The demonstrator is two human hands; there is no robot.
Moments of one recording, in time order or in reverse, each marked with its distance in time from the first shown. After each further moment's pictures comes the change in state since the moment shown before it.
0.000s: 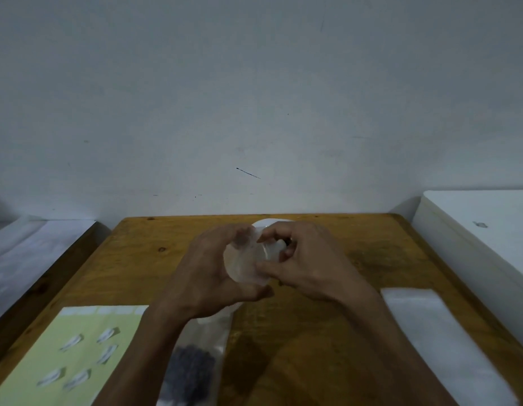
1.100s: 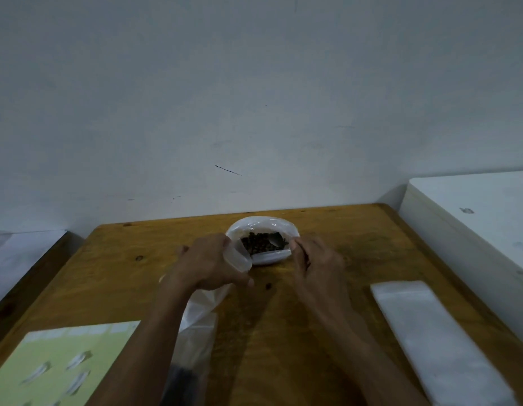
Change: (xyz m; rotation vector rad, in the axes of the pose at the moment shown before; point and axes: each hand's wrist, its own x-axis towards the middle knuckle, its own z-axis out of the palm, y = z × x) left_hand 0.064 -0.045 0.047 0.324 -0.376 -0.454; right_hand -0.003 0.107 0.049 -0.199 0.517 0.070
